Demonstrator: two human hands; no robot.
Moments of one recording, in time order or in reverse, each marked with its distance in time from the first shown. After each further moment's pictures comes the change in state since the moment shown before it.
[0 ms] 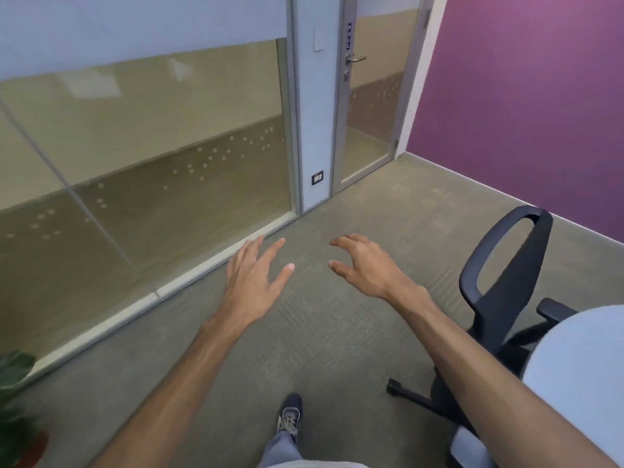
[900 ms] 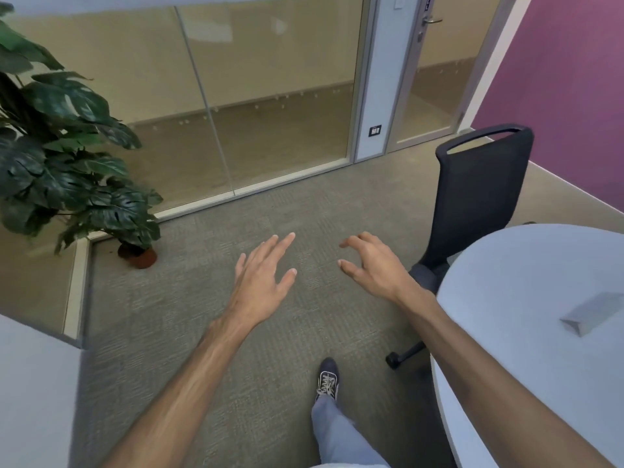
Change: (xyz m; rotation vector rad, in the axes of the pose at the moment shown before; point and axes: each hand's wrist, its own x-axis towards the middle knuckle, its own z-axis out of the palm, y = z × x) left_hand -0.587 0.164 -0.037 -0.051 0.068 -0.224; right_hand -0.524 -0.114 0.018 0.058 -0.141 -0.190
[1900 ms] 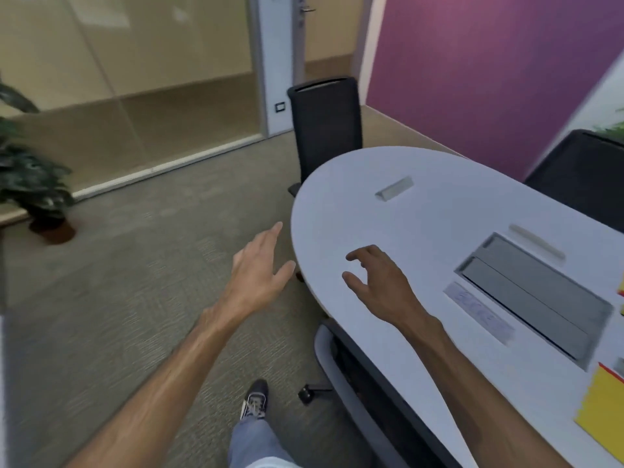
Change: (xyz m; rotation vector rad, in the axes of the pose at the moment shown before) left_hand -0.432 0.303 0.079 -0.153 -0.109 0.170; right_hand -0.612 0.037 -0.068 0.088 0.190 0.277
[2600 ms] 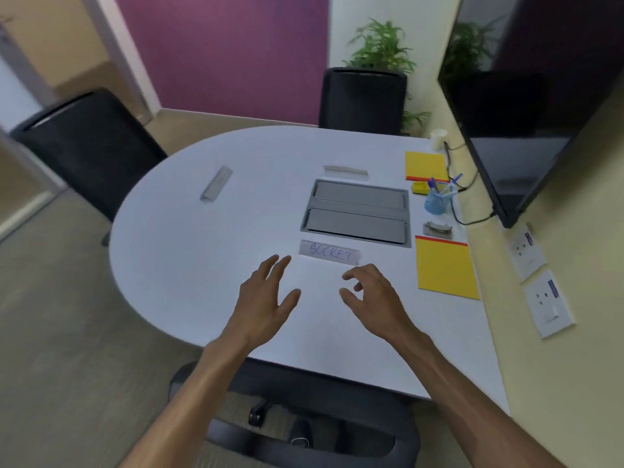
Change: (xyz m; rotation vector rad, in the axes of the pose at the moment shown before) left_hand -0.001 0.190 0.205 -0.026 -0.576 0.545; right_hand -0.205 0.173 -0.067 0.122 0.437 0.663
